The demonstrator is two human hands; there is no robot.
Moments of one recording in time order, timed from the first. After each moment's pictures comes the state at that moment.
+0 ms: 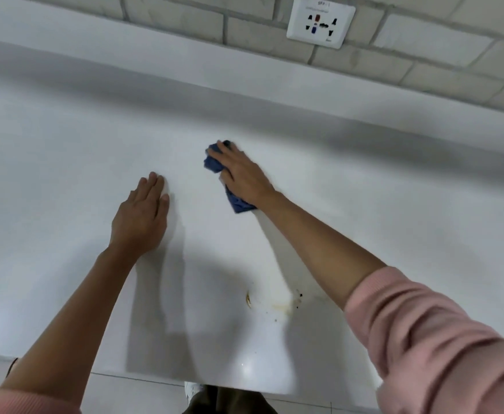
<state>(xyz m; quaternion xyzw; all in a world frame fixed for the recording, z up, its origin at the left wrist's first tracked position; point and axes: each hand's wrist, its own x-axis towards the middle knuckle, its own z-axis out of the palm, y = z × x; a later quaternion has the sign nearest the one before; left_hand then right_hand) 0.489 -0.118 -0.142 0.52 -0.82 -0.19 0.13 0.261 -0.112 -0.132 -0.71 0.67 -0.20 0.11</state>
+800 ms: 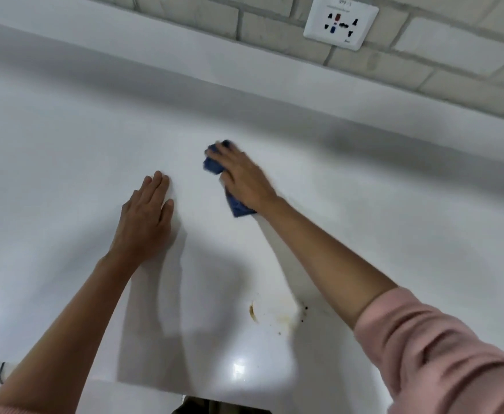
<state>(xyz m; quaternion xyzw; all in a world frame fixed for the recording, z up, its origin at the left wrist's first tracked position) 0.491 -0.124 -0.154 0.51 -0.83 -0.18 0.14 0.271 -0.120 -0.131 -0.72 0.65 -0.21 0.12</state>
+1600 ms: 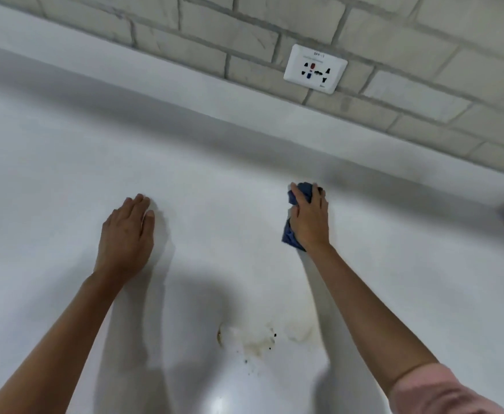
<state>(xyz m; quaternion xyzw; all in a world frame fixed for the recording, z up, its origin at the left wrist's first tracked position) 0.471 -0.114 -0.148 0.55 -0.78 -0.17 0.23 0.147 -0.035 -0.137 -0.50 0.85 -0.18 0.03</state>
